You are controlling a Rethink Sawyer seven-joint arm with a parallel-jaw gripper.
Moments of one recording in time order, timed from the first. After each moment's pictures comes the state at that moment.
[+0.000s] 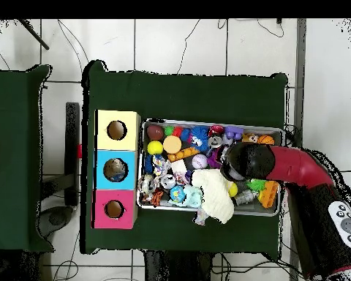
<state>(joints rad) -0.73 -0.58 0.37 1.55 -0.46 0.74 1.95</state>
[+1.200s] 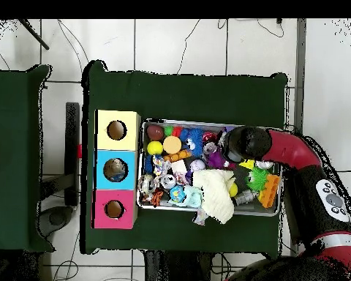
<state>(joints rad) -0.73 -0.36 0.41 1.32 -0.47 0.77 1.93</state>
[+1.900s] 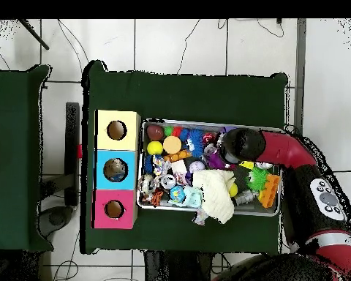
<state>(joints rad) -0.68 -0.38 0.35 1.33 -0.48 0.72 1.93</state>
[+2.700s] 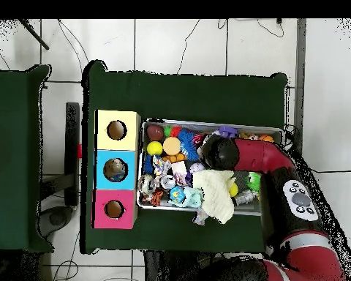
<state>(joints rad) -0.51 -0.44 0.17 1.44 -0.41 0.48 2.03</state>
